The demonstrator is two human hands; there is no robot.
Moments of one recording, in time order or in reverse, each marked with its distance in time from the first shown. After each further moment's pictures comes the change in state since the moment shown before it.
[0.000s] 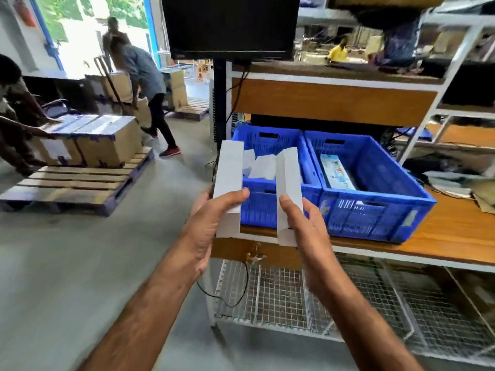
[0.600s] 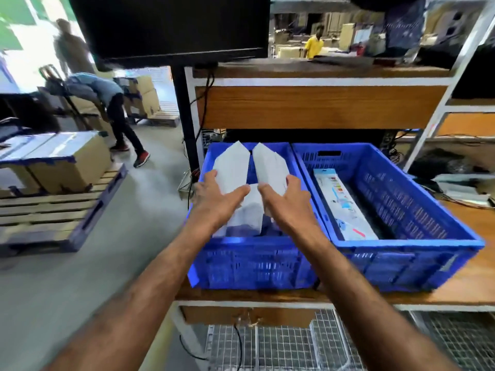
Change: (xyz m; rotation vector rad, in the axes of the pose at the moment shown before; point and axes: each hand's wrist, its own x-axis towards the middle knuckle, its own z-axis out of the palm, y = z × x) left_hand 0.291 0.001 0.054 0.759 0.146 0.090; right_hand 0.271 -0.022 0.021 -0.582 0.156 -0.010
